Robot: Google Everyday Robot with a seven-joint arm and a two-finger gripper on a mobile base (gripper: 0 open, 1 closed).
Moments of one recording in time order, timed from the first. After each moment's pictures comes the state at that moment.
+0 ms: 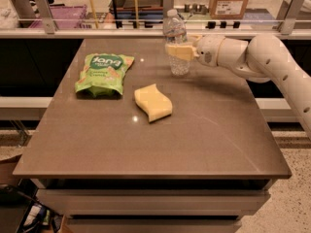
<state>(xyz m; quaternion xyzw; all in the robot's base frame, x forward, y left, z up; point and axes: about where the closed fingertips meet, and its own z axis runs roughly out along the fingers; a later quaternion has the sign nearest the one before) 0.749 -0.078 0.898 -0.35 0.66 0.31 0.59</state>
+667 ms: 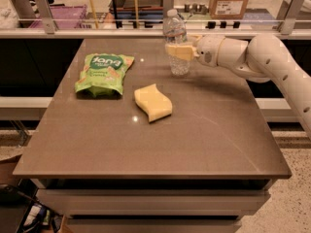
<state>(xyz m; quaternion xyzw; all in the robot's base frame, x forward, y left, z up) 0.749 -0.078 0.899 -0.35 0.66 0.31 0.59</state>
